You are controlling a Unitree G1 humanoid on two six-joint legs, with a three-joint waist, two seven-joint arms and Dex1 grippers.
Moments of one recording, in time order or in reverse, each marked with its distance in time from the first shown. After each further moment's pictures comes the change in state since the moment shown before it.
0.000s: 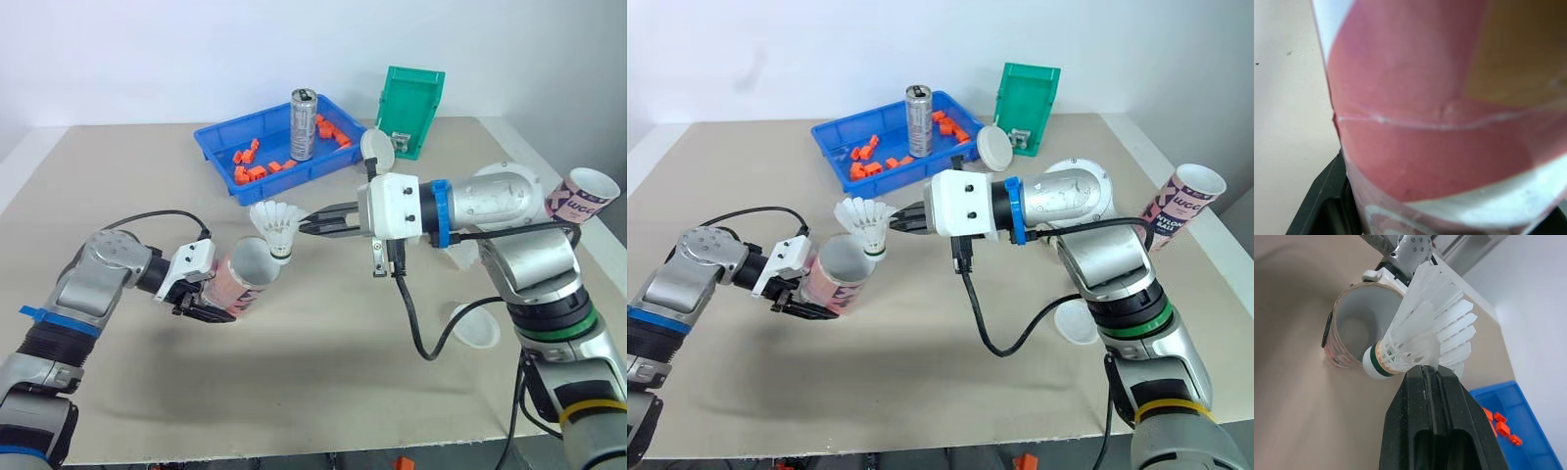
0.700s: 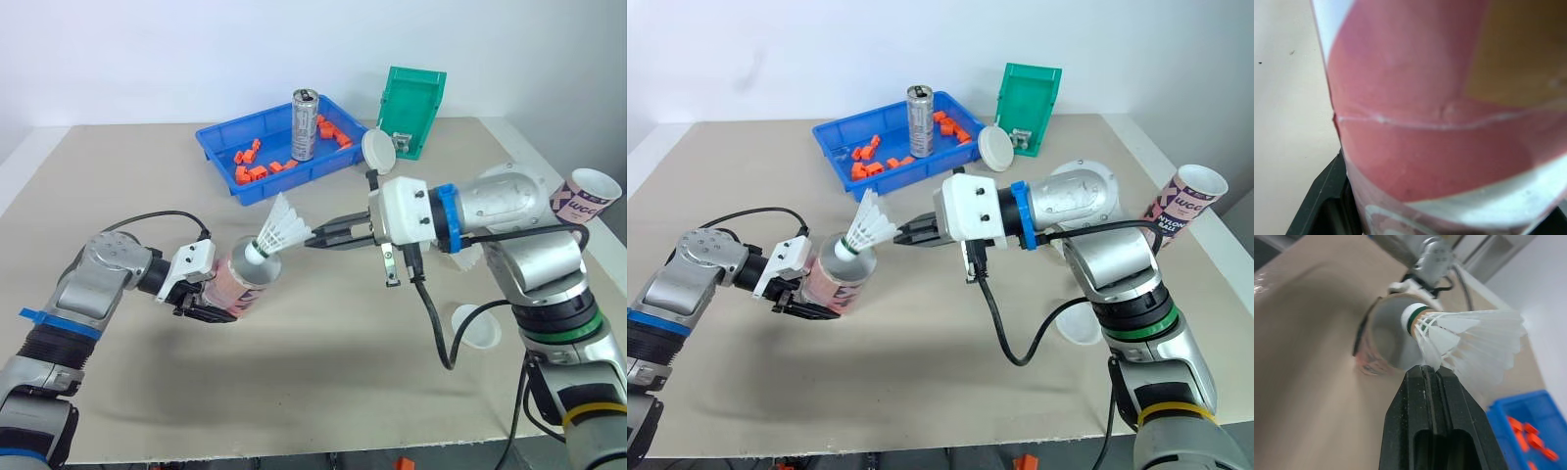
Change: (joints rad) left arm 0.016 -0.004 0.012 -0.017 -0.002 0.009 0.017; right arm 0.034 -0.006 0.018 -0.034 0.053 0.025 0.082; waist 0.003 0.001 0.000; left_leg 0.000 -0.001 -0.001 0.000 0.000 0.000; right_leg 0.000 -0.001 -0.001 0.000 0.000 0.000
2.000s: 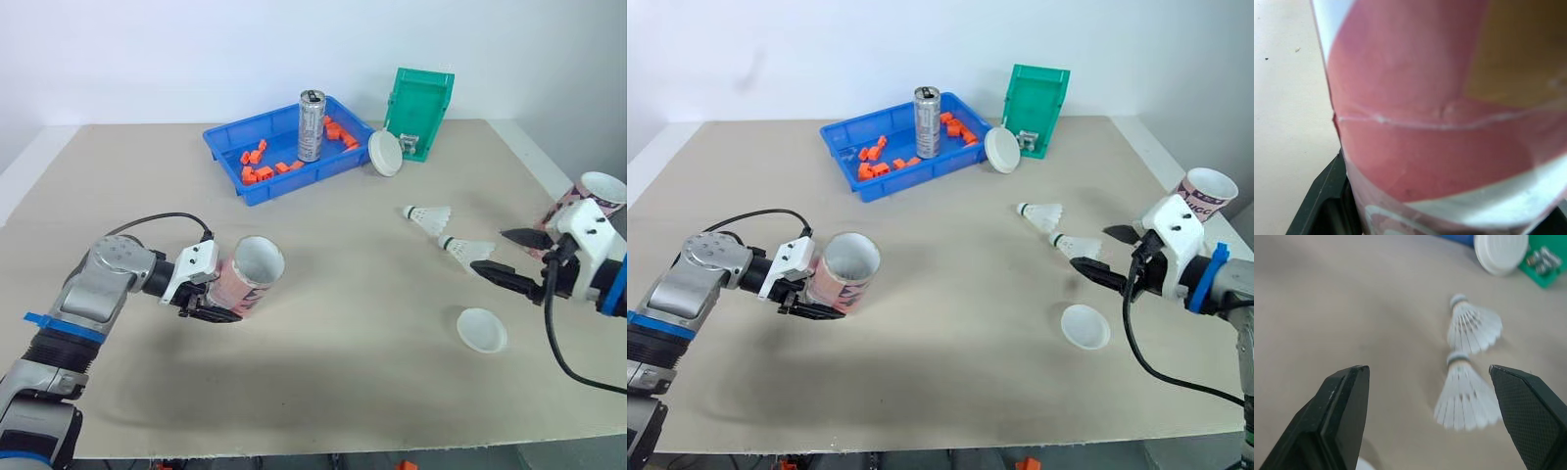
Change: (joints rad) left arm 0.008 -0.026 0.005 -0.012 0.004 0.019 0.022; right arm 0.707 -0.265 -0.705 0.074 0.064 0.398 -0.285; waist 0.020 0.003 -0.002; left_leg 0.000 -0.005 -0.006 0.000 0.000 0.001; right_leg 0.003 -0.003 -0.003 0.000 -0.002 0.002
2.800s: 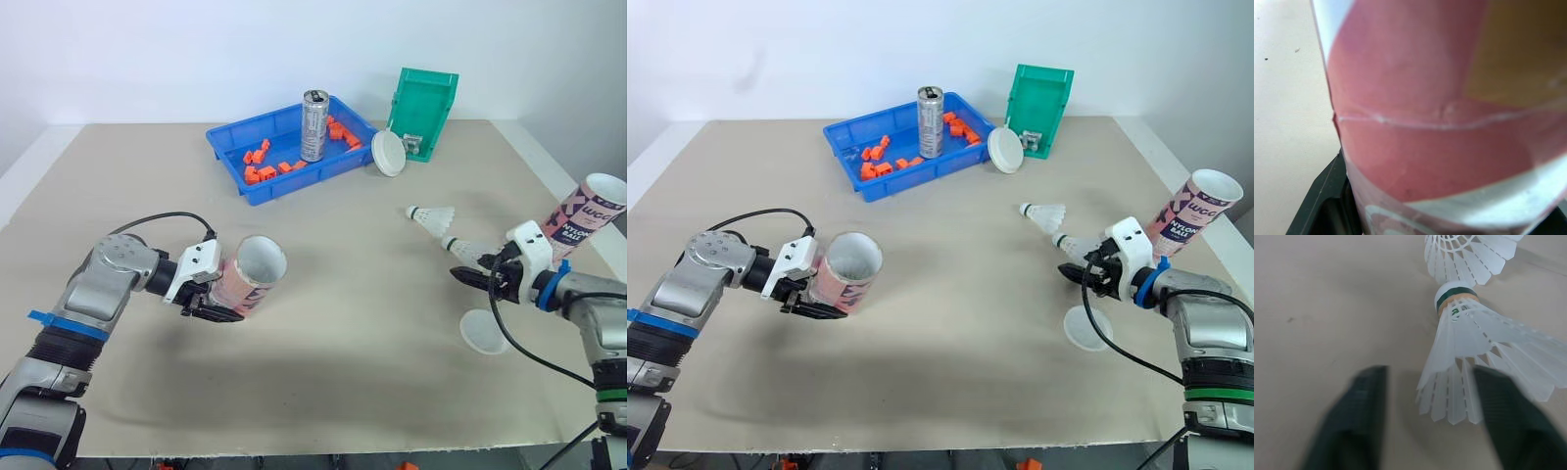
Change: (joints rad) left arm -0.007 -0.007 -0.004 0.005 0.000 -0.005 -0.005; right arm -0.238 0.105 0.265 0.468 -0.085 -0.125 -0.090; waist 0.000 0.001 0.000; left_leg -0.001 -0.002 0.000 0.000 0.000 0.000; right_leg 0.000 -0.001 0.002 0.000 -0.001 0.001
